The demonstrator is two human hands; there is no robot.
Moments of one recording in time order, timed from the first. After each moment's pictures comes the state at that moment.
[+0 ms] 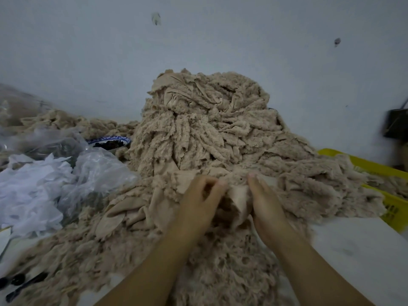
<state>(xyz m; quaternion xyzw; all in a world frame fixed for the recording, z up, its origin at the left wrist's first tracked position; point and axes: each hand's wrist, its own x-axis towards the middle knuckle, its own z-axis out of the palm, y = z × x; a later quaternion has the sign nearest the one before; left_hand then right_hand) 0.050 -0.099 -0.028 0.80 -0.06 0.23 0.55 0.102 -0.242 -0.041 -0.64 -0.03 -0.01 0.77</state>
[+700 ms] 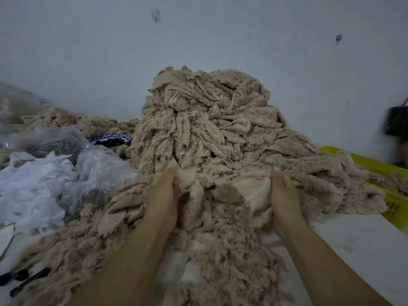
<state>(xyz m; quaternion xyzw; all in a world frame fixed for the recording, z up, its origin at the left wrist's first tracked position) 0.066 -0.057 -0.020 0.48 0.13 0.19 0.84 0.113 -0.268 -0.037 -0.68 0.05 -0.15 0.72</state>
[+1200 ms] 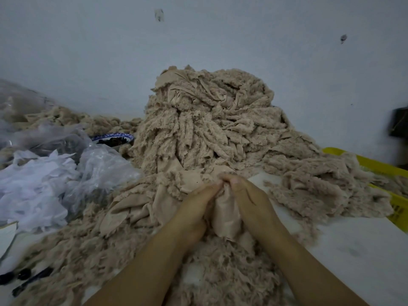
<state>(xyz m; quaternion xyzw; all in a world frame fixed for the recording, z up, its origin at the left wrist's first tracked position) 0.053 -0.094 -0.025 0.54 0.02 -0.04 0.84 0.073 -0.231 -0.031 -0.78 -0.23 -0.10 0.58</state>
